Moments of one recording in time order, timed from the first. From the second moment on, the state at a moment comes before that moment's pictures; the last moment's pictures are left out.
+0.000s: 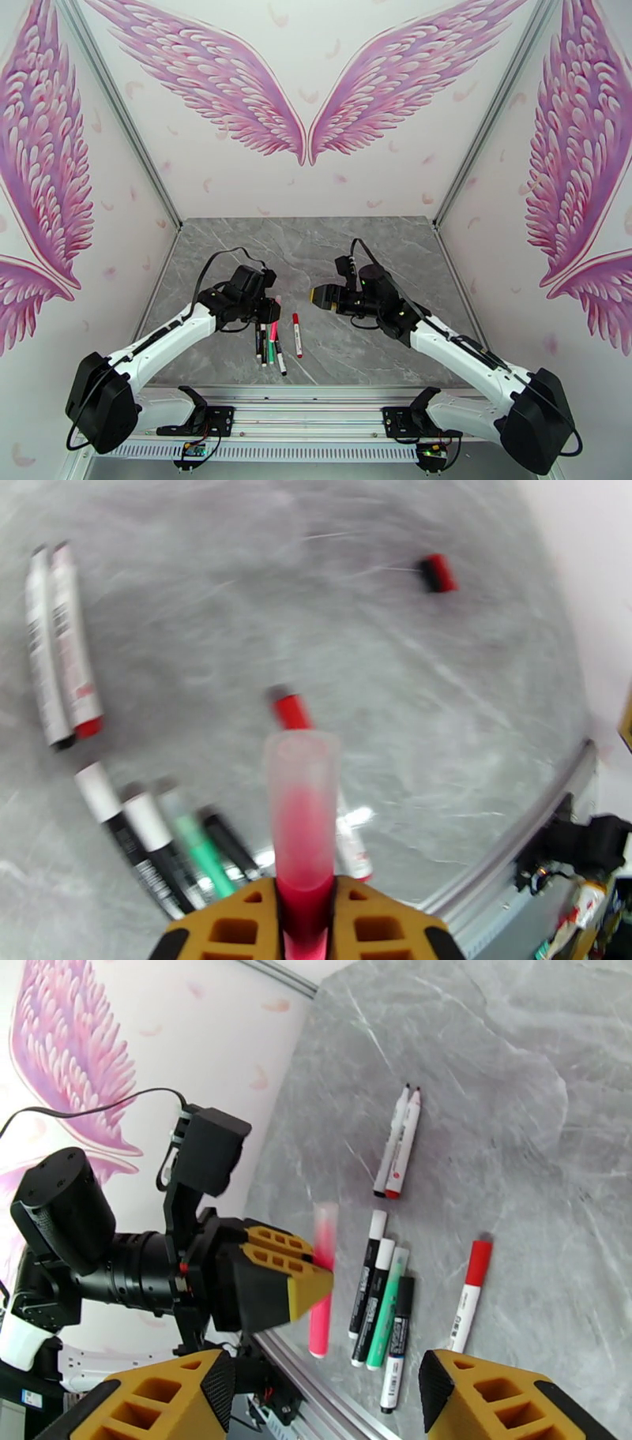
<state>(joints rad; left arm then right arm) -0.59 1.30 0.93 -0.55 0.35 -0.40 0.59 1.18 0.85 -0.15 -0.46 0.79</state>
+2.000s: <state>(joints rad) -0.76 1.36 0.86 -0.18 0.59 -0.46 0.58 1.28 0.93 -0.24 -0.50 0.77</state>
